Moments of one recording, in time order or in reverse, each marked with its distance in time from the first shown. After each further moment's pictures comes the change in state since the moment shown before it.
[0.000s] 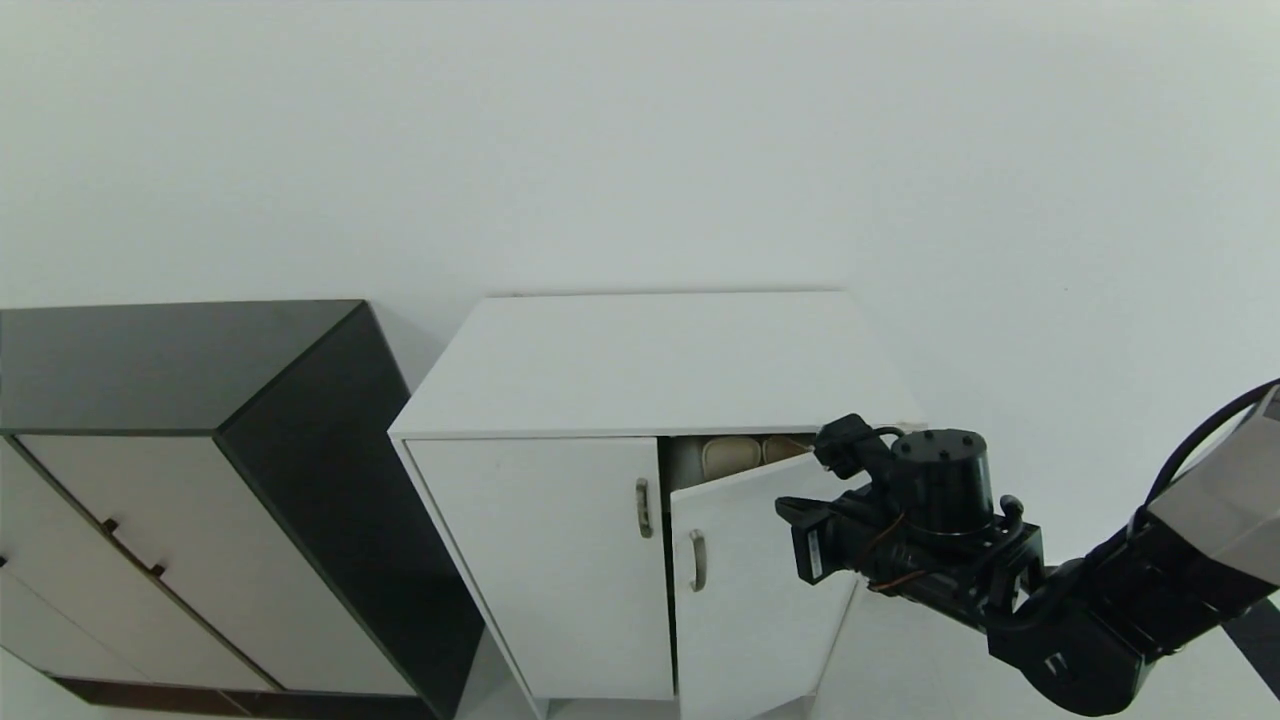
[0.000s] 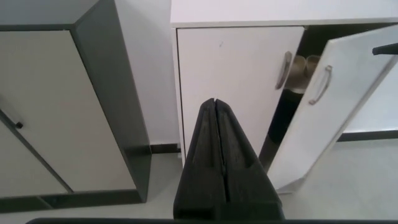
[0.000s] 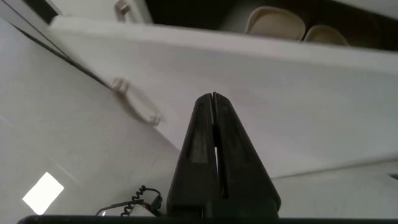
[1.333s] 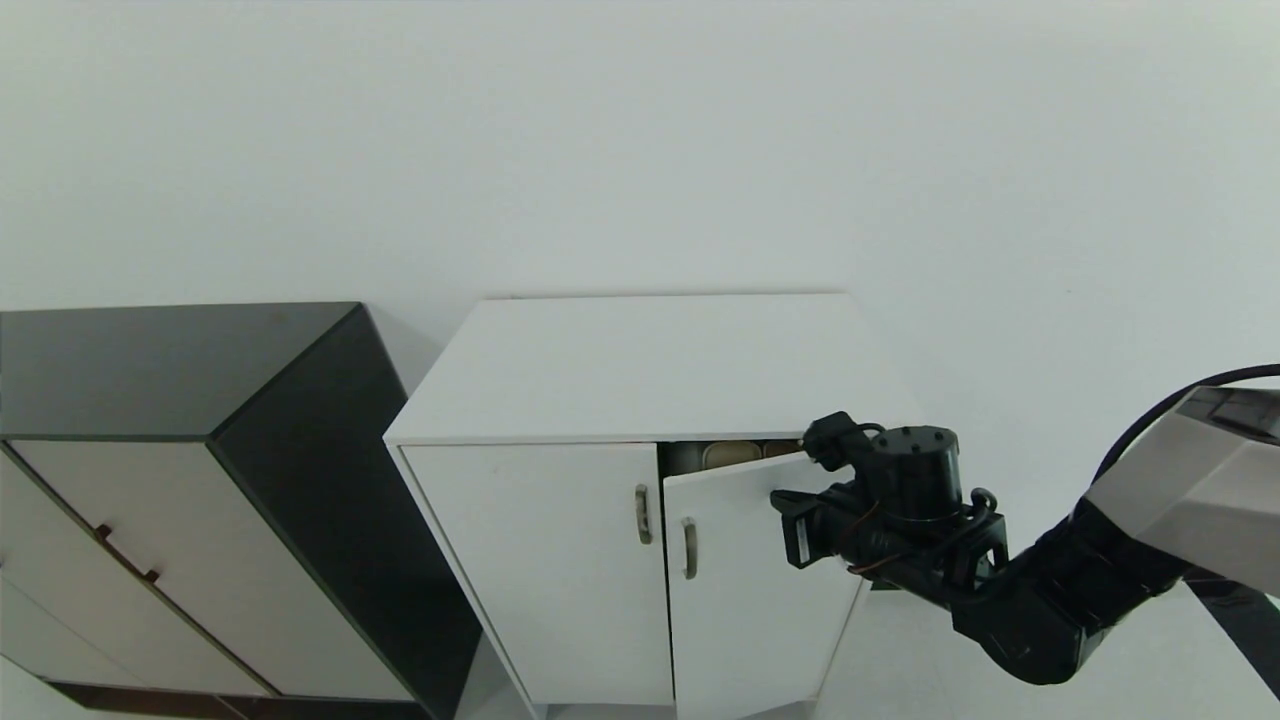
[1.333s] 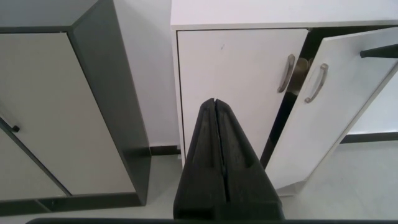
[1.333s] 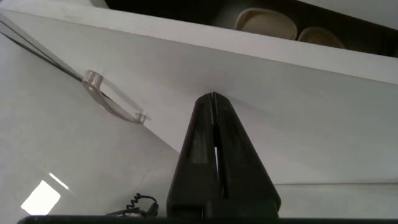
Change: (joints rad) left arm 0.000 0.000 0.000 0.000 0.000 0.000; right arm -0.035 0.093 -0.090 -0.001 0.001 0.009
